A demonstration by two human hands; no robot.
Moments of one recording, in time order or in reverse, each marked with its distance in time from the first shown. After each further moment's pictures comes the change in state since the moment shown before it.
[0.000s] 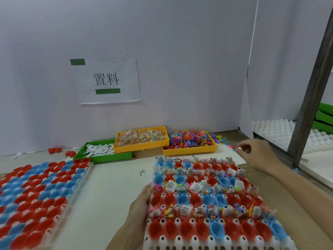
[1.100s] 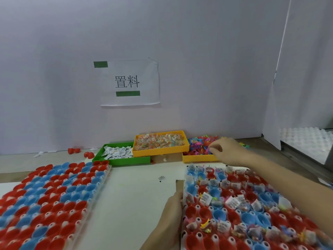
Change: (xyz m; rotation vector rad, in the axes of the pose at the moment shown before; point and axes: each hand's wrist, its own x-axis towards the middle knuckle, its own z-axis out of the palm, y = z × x) left_hand -0.017 0.033 0.034 0.031 -0.173 -0.106; right_hand 0.050 -0.132 0.054 -0.001 -0.367 -0.198
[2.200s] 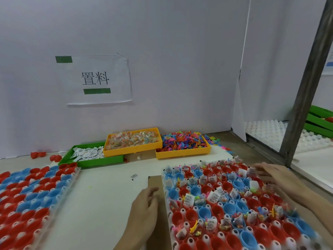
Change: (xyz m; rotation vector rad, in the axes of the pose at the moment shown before) left_hand 0.007 -0.021 -0.007 0.995 0.329 0.459; right_hand -0.157 0.170 -0.012 0.504 0.247 0.552
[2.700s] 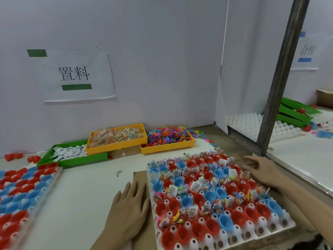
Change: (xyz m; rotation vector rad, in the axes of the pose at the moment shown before) left_hand 0.012 -0.027 0.004 0.759 -0.170 0.200; right_hand 0.008 0.033 -0.020 -0.400 0.045 -0.066
